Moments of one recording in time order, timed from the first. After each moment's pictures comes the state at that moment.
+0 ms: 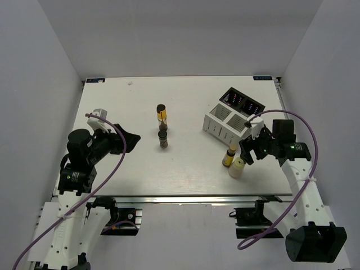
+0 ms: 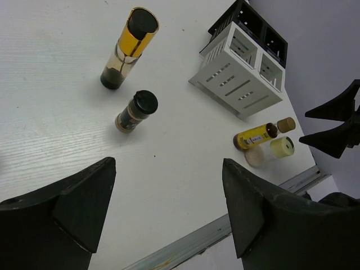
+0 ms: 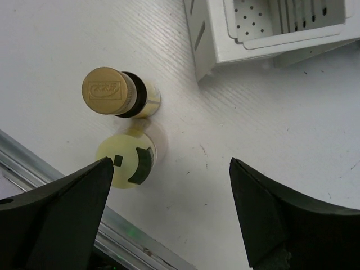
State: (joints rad) left arm -0.09 0.61 0.86 -0.54 0.44 -0.41; right arm 0.03 0.91 0.86 -0.85 -0.43 -0.53
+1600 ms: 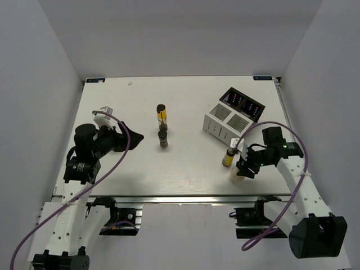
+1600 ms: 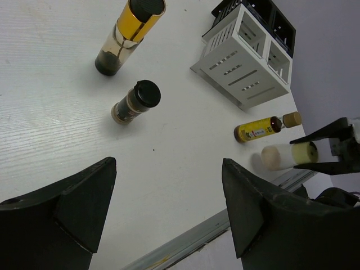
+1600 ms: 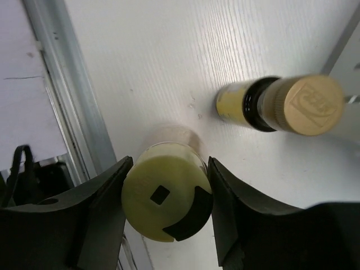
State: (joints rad) left arm -0.09 0.70 0.80 -0.48 0.48 -0.43; right arm 0.10 0.97 0.73 -1.01 -0.68 -1.10
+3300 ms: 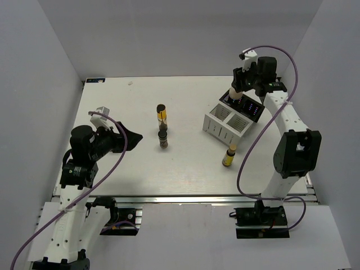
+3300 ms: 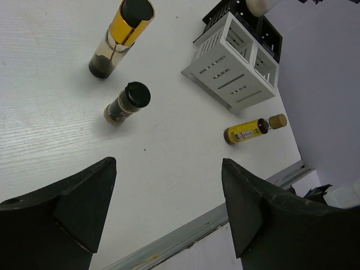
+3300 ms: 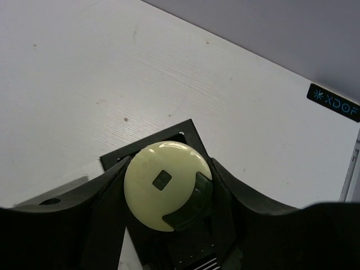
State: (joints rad) left arm -0.09 0.67 0.85 -0.52 0.48 -0.46; right arm 0.11 1.77 1.61 -0.31 -0.29 -0.25
